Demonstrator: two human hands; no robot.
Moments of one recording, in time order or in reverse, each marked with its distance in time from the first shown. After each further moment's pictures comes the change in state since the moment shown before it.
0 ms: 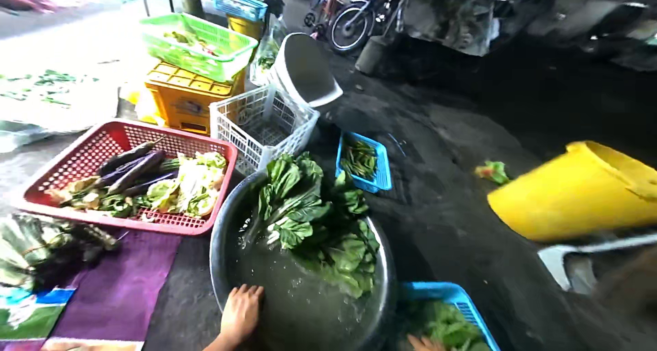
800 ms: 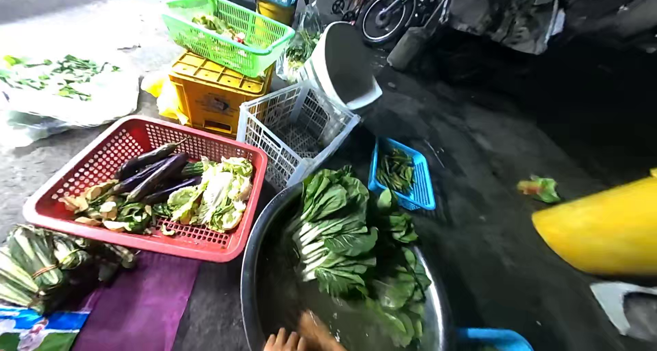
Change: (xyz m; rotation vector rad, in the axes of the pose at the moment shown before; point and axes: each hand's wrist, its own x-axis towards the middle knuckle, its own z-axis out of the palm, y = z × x) left_hand 0.003 -0.004 0.001 -0.105 0.023 0.176; right_hand 0.143 -0.310 0.041 -0.001 -0.001 -0.889
